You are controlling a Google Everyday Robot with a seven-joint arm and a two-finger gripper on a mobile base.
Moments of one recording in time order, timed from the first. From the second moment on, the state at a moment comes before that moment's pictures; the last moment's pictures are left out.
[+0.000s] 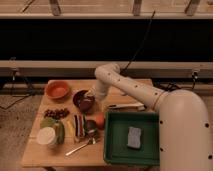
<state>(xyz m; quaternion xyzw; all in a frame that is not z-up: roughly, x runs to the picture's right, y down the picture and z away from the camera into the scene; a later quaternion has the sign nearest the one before) -0.065 0.096 0.876 -0.25 -0.30 -0.35 0.85</state>
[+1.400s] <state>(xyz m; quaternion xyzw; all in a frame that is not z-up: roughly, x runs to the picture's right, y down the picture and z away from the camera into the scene) -0.079 0.115 0.883 -0.26 -0.31 -0.37 0.83</state>
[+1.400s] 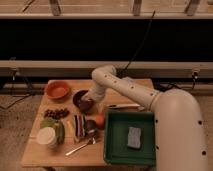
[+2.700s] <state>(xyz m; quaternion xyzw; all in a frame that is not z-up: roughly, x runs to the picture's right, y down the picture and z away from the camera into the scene) -0.151 0.035 0.911 -0.21 -0.37 -0.40 0.81</state>
